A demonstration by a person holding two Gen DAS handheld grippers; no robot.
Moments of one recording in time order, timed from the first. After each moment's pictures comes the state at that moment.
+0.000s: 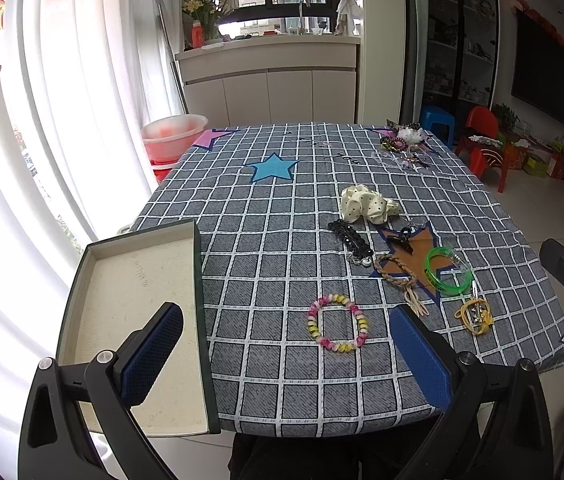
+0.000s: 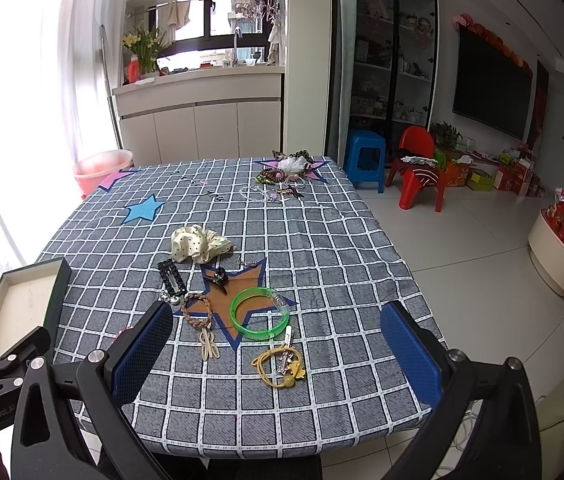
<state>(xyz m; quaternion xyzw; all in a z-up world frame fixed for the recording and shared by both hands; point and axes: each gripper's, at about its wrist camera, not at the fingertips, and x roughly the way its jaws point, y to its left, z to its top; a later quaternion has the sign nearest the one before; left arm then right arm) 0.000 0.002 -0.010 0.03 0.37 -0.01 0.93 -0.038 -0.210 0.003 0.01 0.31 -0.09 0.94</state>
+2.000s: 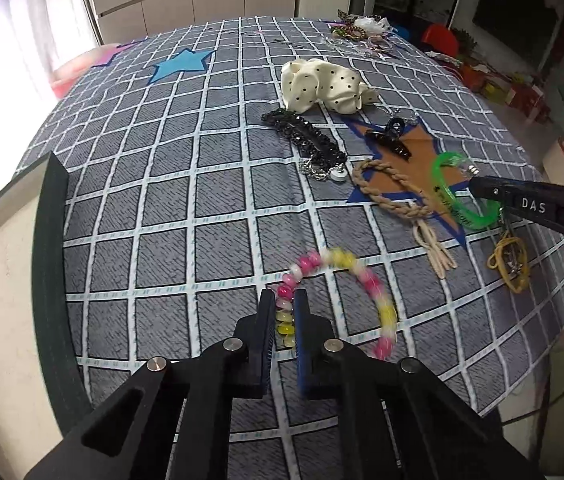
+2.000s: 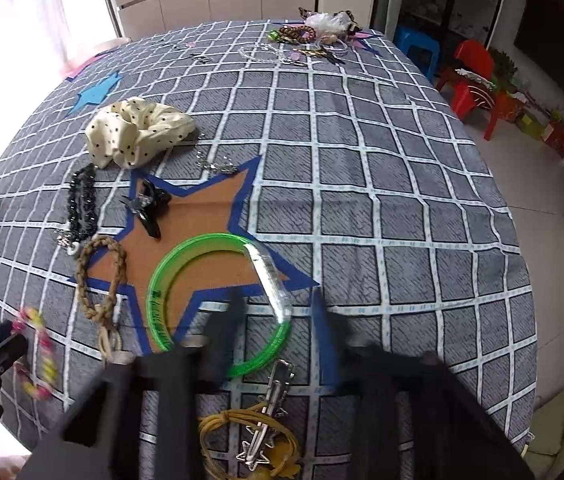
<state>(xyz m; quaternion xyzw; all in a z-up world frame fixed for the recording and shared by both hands) 0.096 -0.028 -0.128 0.03 0.52 -0.13 0.84 0.120 -0.260 -0.140 0.01 0.52 -0.02 0.85</state>
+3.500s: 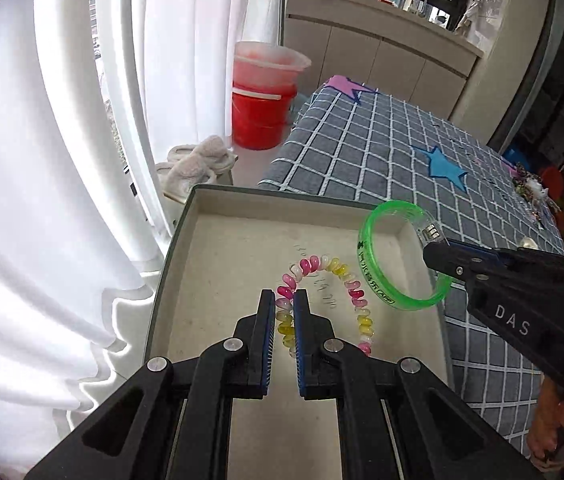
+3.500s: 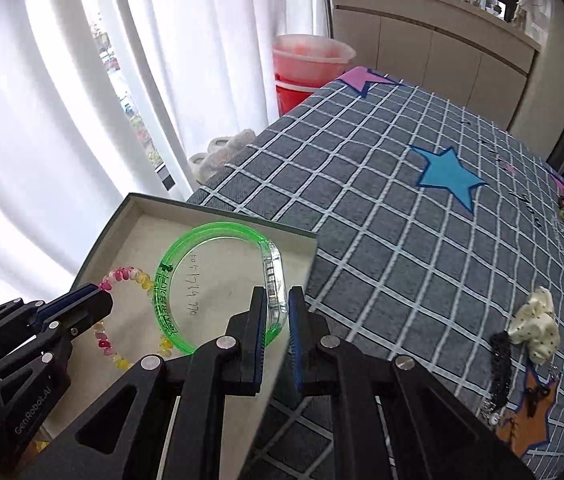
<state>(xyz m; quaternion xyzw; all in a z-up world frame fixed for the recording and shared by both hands) 0.106 0.244 -0.086 -0.12 0.45 0.08 0.88 0.170 0.096 -0.087 -0.10 0.48 0.24 0.84</state>
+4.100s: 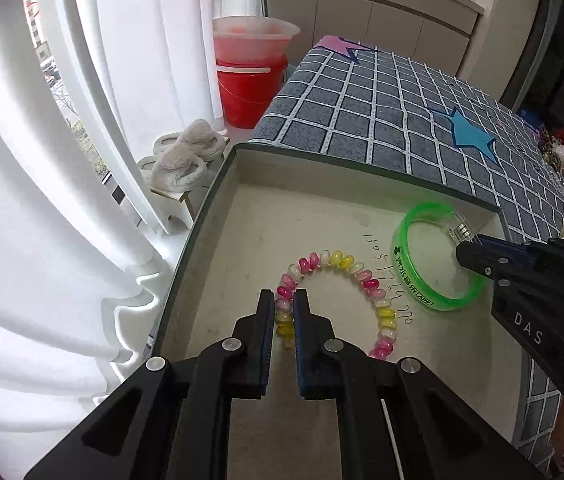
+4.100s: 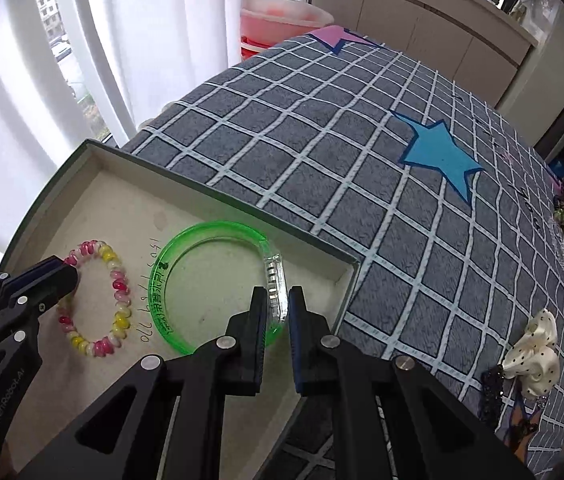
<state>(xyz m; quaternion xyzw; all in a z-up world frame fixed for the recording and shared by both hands) 0.182 0.222 -0.129 -0.07 0.50 0.07 0.86 0.223 0.082 -0.134 -0.15 0.52 0.18 0.82</state>
